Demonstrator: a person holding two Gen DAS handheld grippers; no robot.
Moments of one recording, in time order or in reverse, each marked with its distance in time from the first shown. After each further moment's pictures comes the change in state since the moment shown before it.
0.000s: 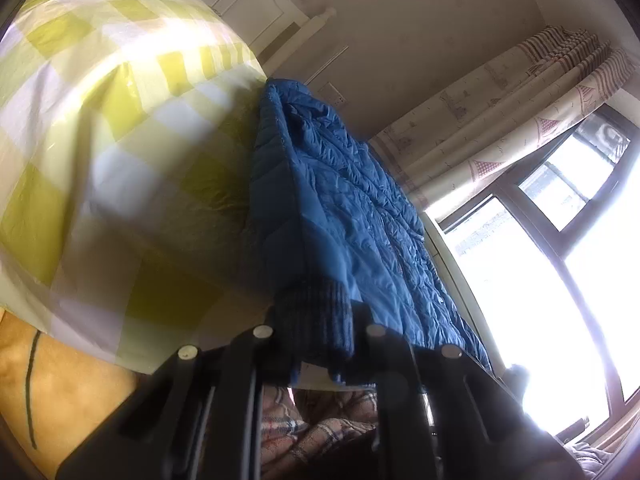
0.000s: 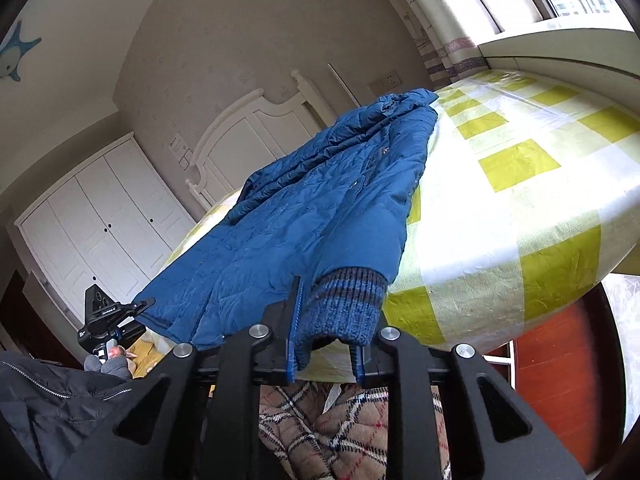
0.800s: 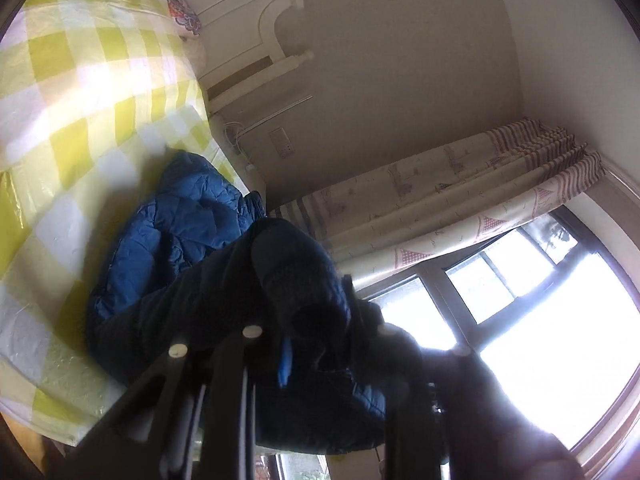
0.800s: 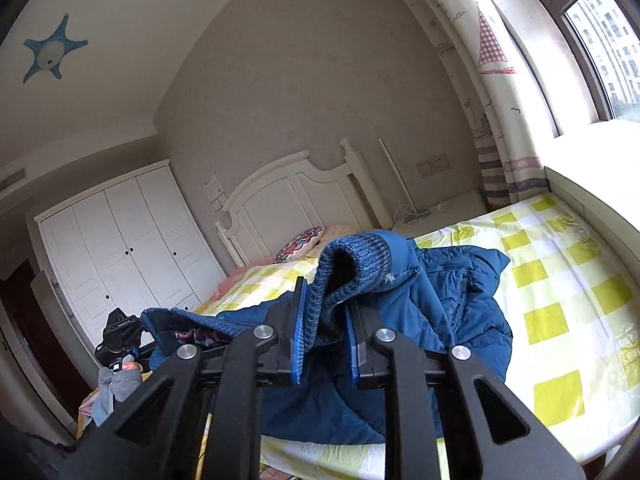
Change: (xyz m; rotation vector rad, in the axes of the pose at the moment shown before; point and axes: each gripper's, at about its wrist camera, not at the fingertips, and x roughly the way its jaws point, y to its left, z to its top) left arm 0.025 -0.034 0.142 -0.266 -0.116 -0.246; right arm 0.052 0.052 0.184 -0.067 -0.127 0.031
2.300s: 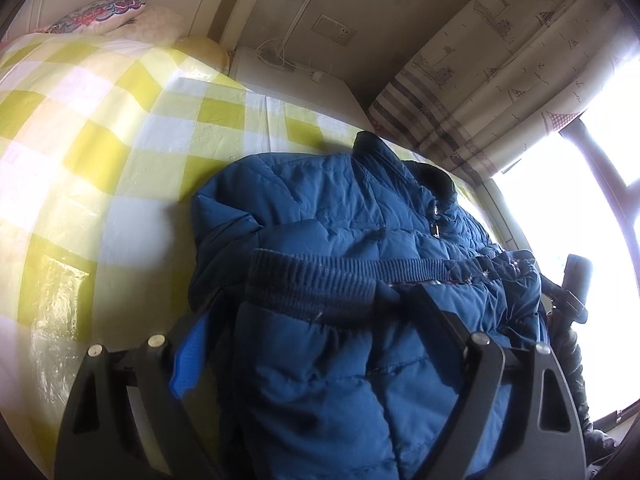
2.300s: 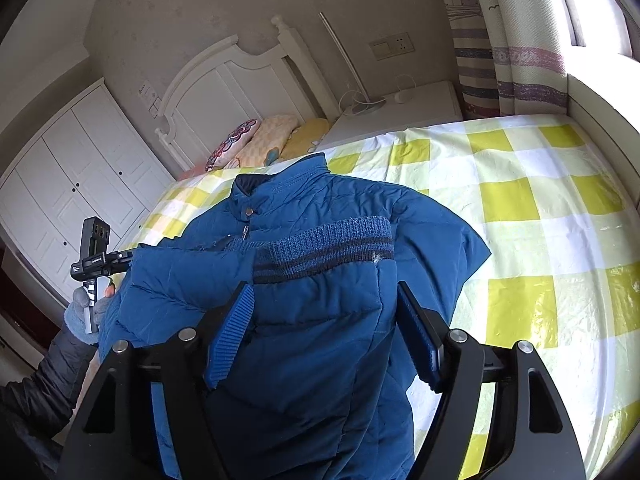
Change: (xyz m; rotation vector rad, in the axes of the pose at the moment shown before) left arm 0.214 0.069 0.104 0.476 0.483 0.443; right arm 0.187 -0.147 0.028 0.000 0.422 -0.086
